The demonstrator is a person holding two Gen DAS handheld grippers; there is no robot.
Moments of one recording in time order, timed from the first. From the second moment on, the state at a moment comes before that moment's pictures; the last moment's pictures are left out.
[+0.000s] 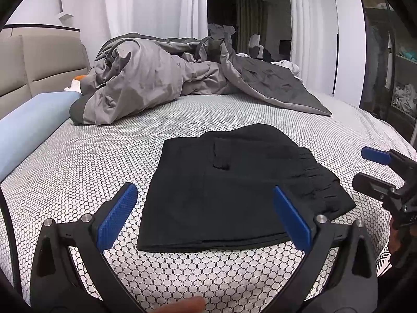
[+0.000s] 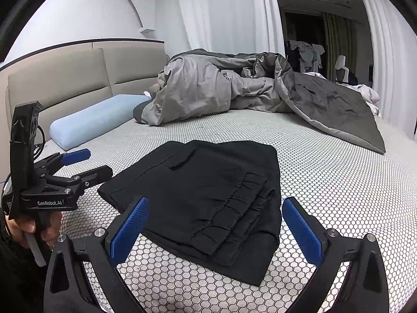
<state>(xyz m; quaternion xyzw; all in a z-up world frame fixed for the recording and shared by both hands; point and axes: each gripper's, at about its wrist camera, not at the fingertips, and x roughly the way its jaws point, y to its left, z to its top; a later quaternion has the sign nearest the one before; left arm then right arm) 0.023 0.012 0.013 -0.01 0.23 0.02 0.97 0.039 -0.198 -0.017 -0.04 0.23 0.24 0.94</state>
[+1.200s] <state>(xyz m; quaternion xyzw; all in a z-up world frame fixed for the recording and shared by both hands) 0.023 0.009 0.009 0.00 0.24 0.02 0.97 0.038 -0.202 -0.017 -0.05 0.23 0.25 0.94</state>
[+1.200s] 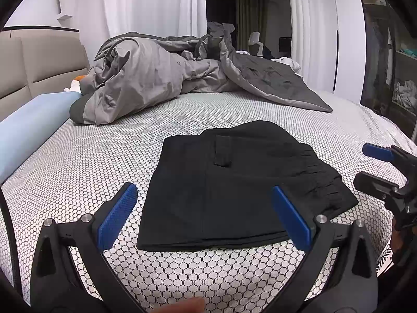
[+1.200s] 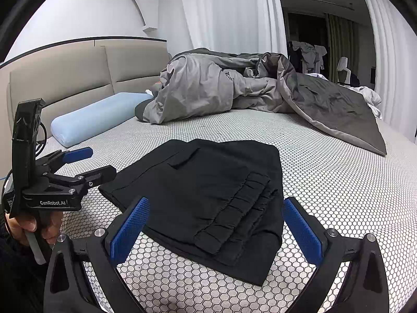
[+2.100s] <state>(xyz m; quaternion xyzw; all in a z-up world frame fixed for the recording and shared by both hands) 0.022 0.010 0.011 0.00 0.23 0.01 0.97 0.038 -0.201 -0.017 -0.05 0.23 0.25 0.94</state>
